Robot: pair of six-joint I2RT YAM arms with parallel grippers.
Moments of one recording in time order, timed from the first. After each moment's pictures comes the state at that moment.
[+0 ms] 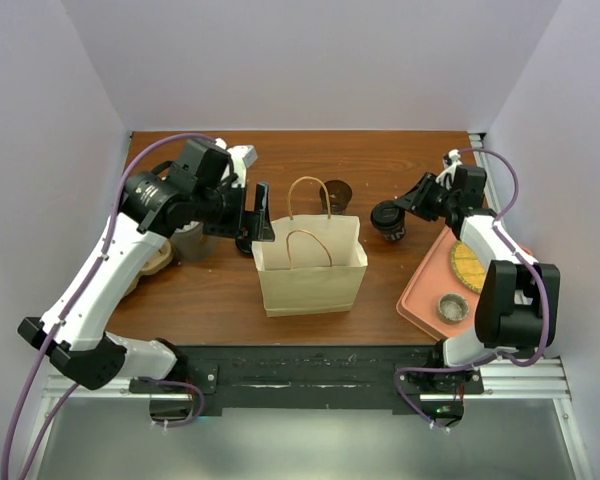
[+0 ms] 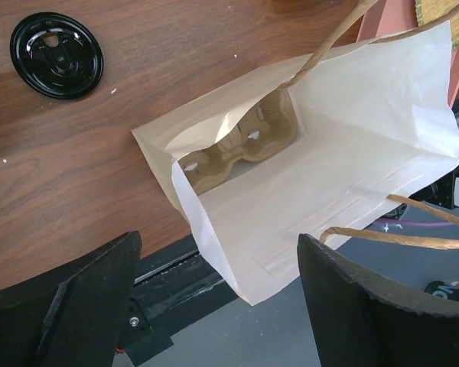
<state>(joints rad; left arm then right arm) -0.60 1.34 1.72 -1.27 0.16 -0.44 -0.09 1.52 0.97 -0.09 -0.46 0.48</state>
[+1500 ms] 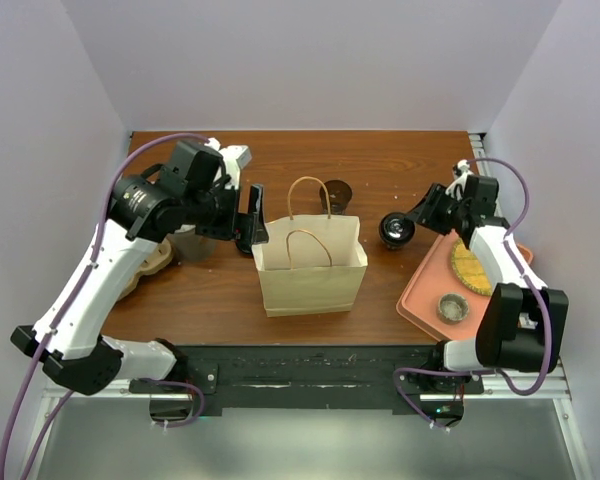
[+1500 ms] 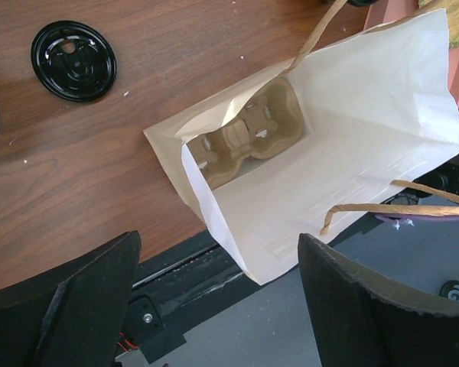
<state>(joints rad) -0.60 1.31 1.74 -1.30 0.13 -0.41 -0.15 1.39 0.89 -0.23 -0.44 0.37</state>
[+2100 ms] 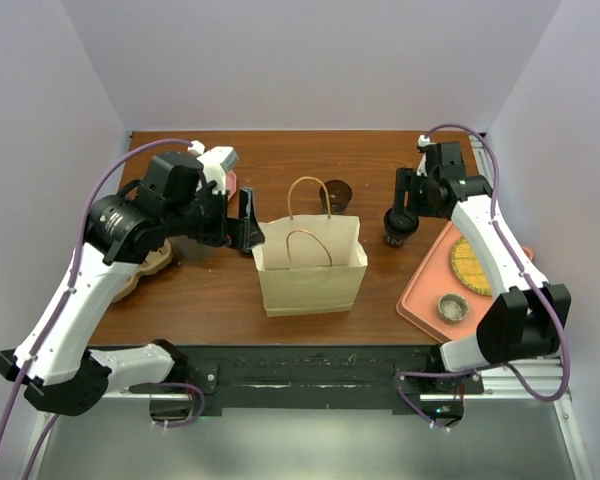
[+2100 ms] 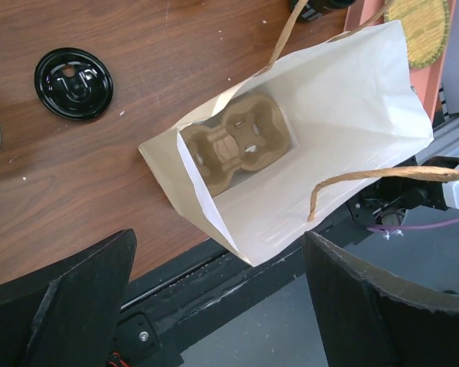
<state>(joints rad) -0.60 1.19 1.67 -1.22 0.13 -0.41 0.14 1.43 1.31 -0.76 0.01 0.24</state>
